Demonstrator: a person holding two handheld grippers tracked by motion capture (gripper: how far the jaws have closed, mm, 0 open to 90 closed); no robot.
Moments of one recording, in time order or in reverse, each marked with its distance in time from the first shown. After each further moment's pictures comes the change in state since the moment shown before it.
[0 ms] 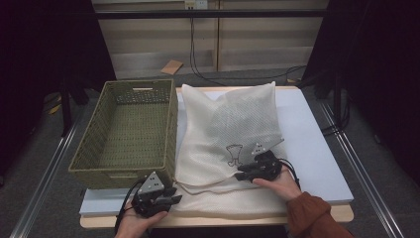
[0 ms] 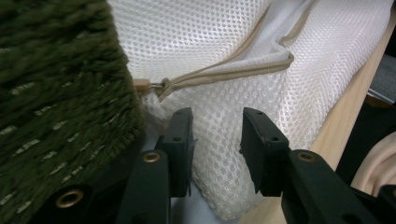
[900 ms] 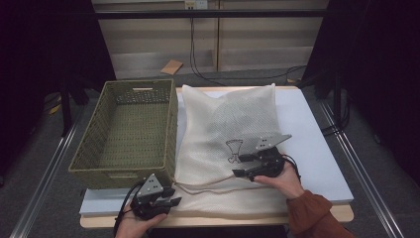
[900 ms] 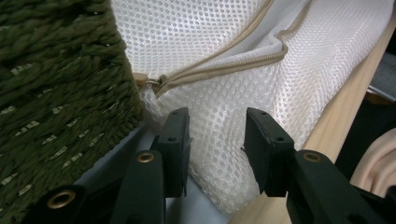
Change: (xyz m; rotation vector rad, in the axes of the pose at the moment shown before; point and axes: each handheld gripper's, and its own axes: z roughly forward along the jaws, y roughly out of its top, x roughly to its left) left arm -0.003 -0.004 -0.003 0.004 0.016 0.000; right arm 0.013 0.020 -0.022 -0.133 -0.012 -0.072
